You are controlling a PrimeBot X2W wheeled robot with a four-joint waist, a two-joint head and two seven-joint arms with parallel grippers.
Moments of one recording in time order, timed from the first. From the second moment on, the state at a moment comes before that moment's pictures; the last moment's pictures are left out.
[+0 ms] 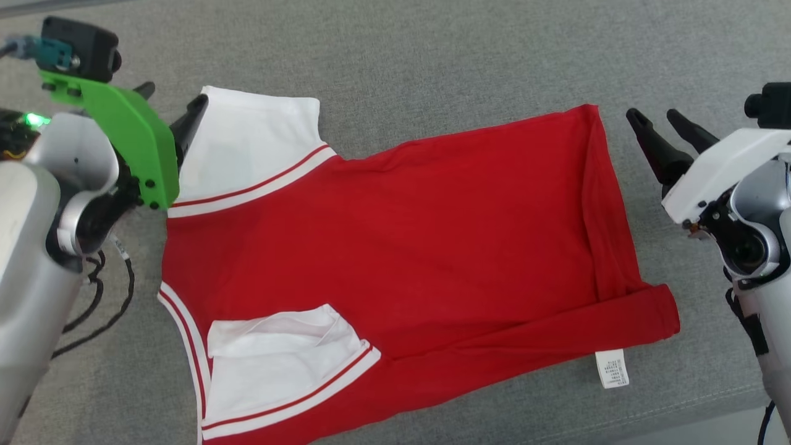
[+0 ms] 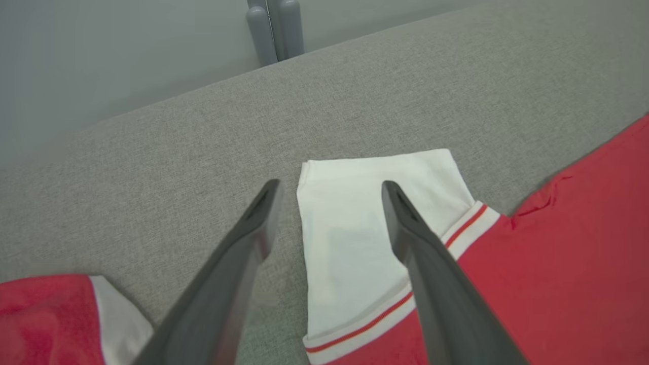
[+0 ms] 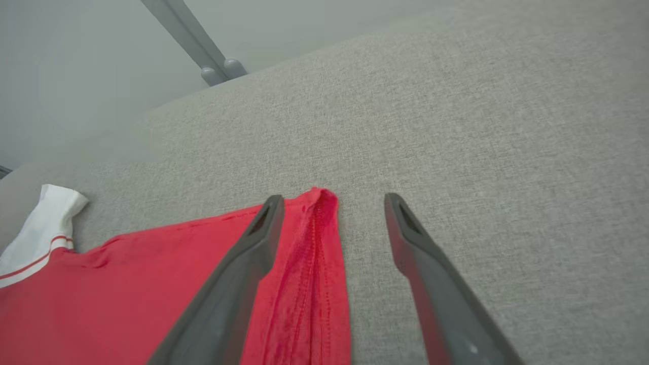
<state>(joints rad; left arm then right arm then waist) -0.83 0.57 -0.56 0.22 -0.79 0.02 0.58 -0.55 -0.35 0.09 0.26 0.69 0.13 0.35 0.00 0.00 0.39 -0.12</state>
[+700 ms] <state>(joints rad) -1.10 0.51 -0.63 0.52 -0.84 -0.08 0.80 -0.78 -0.38 0.39 0.46 0.85 0.13 0.28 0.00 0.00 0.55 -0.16</state>
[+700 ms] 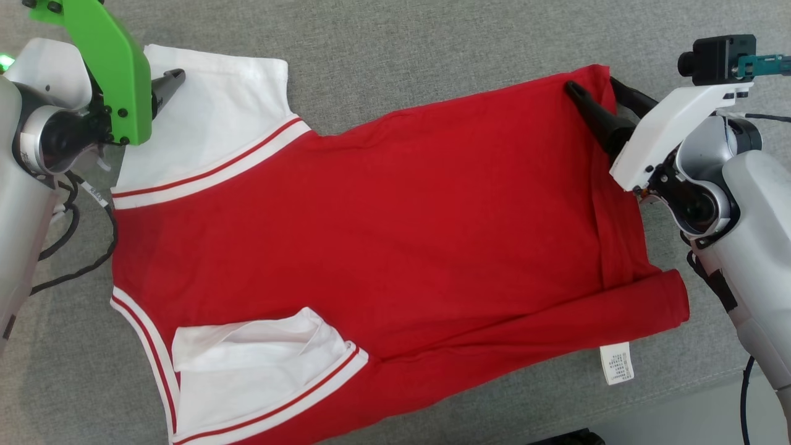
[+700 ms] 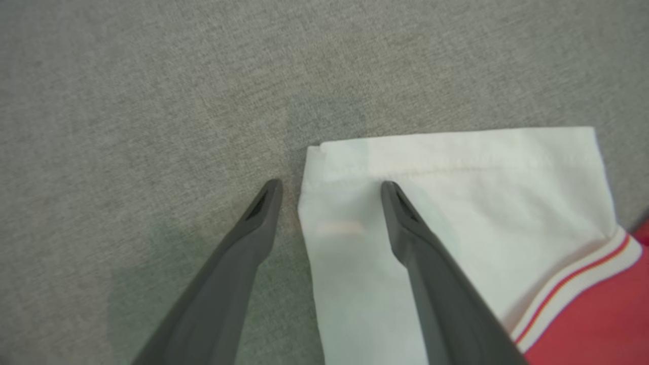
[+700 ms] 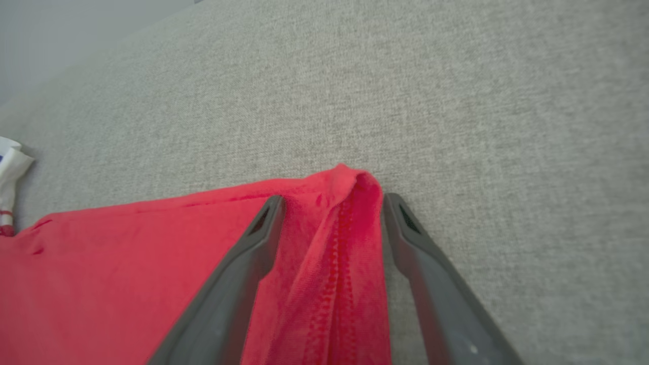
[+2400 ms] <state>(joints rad) -1.07 0.52 -0.66 0.60 -0.97 -0.12 0.81 -0.83 -0.46 0.69 0.63 1.03 0.13 -0.04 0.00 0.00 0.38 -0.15</state>
